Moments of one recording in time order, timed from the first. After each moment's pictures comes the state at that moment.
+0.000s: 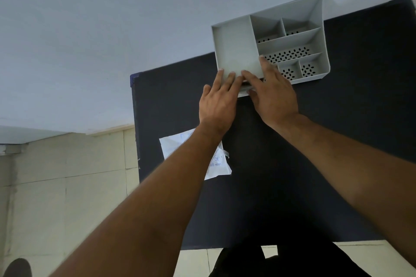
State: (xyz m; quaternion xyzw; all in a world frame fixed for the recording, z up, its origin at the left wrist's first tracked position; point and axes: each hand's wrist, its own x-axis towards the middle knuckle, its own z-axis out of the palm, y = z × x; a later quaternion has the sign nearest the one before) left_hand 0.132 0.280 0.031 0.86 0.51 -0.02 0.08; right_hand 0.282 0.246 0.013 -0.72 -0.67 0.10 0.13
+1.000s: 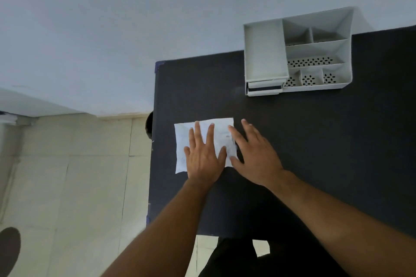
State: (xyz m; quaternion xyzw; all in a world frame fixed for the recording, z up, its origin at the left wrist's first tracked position) left_hand 0.022 0.148 -0.014 0.69 0.70 -0.05 0.18; right_hand 0.187 0.138 0.006 -0.62 -0.72 0.31 0.02
